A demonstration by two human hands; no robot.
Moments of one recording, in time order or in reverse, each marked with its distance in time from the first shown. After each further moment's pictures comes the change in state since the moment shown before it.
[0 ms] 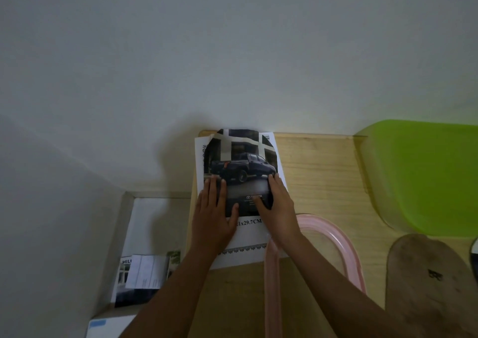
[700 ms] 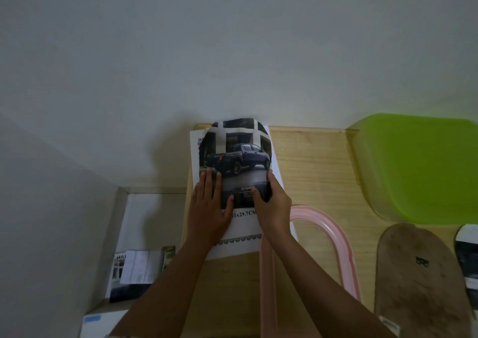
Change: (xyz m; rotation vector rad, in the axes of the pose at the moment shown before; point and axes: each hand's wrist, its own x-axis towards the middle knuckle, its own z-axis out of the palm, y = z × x) left_hand -0.001 -0.003 -0.002 -0.016 -0.016 0.005; right_hand -0.021 -0.027 0.001 0.235 0.196 0.125
